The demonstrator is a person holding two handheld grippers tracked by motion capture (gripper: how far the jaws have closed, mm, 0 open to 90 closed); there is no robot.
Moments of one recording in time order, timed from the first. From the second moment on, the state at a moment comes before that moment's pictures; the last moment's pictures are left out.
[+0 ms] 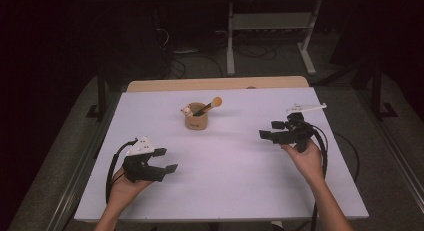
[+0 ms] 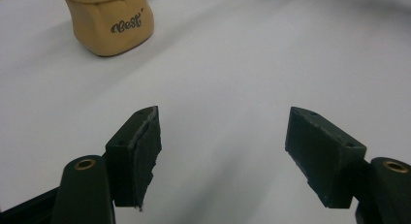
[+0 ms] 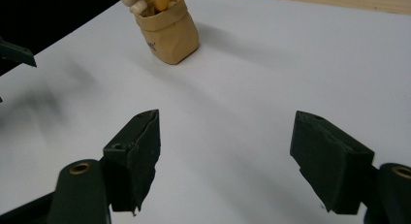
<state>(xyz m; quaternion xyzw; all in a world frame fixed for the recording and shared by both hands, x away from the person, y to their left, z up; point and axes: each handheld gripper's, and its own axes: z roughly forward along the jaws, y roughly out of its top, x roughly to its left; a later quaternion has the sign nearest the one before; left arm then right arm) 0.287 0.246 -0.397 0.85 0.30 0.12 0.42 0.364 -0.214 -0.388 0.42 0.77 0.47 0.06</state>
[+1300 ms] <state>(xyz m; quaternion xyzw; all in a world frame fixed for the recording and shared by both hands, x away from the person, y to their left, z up) 0.286 0.249 -0.401 0.85 0.30 0.12 0.42 0.289 -0.259 -0.404 0.42 0.76 0.48 0.09</state>
